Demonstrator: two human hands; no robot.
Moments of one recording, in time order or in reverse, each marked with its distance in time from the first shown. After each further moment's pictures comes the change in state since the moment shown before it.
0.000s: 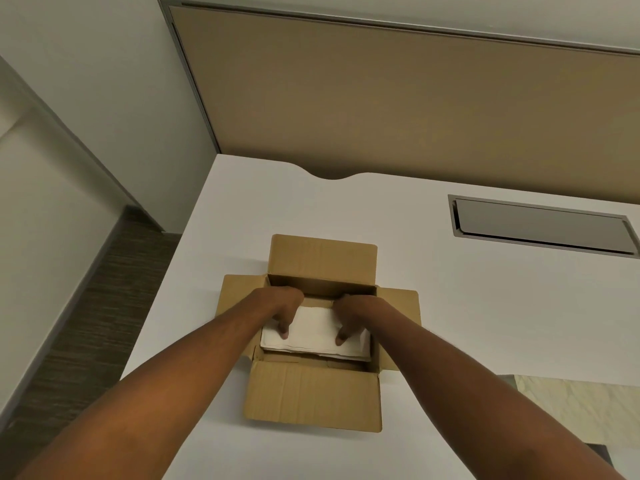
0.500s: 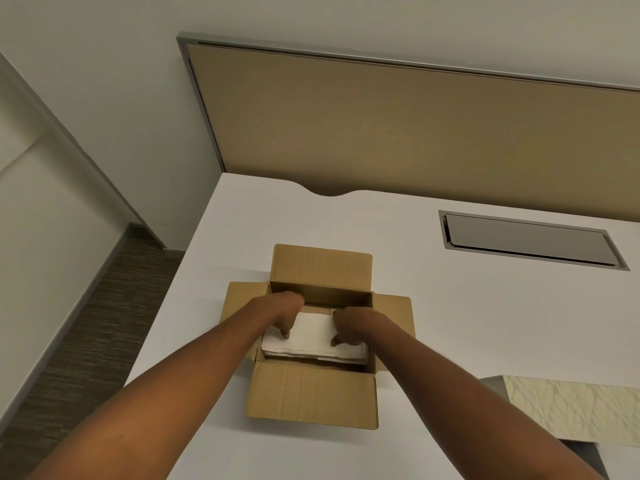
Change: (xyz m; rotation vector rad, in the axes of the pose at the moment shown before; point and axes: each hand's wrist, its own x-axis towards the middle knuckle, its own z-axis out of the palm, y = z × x) left_hand -0.020 0.007 0.001 0.015 0.123 0.022; right_hand -0.028 -0.010 0.008 0.071 0.123 0.036
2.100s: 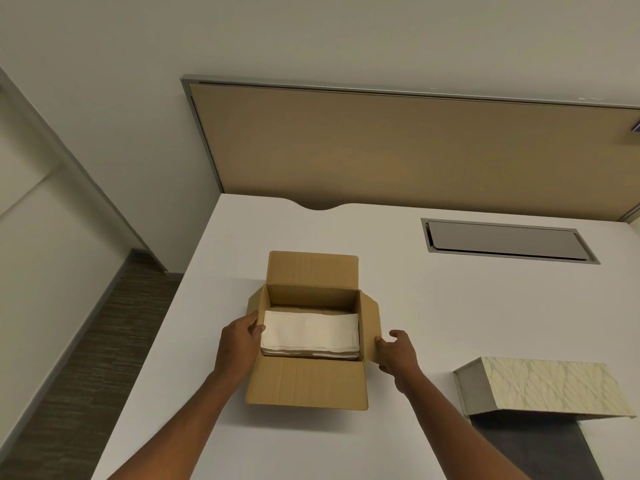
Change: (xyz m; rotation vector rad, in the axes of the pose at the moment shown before) left_hand -0.082 -0.005 0.082 -0.900 0.864 -0.276; right_hand -0.067 0.050 0.085 1.458 0.507 0.493
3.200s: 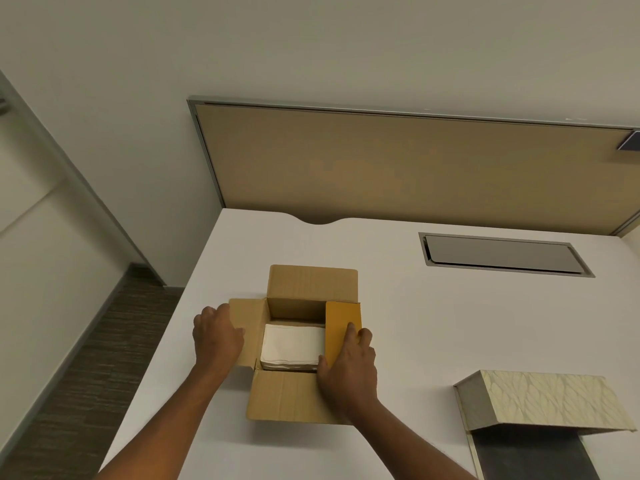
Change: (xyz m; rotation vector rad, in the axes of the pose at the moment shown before) left_hand 0.026 0.012 -0.038 0.424 0.150 -0.053; right_hand -0.066 -0.017 0.070 -0.633 0.202 -0.504
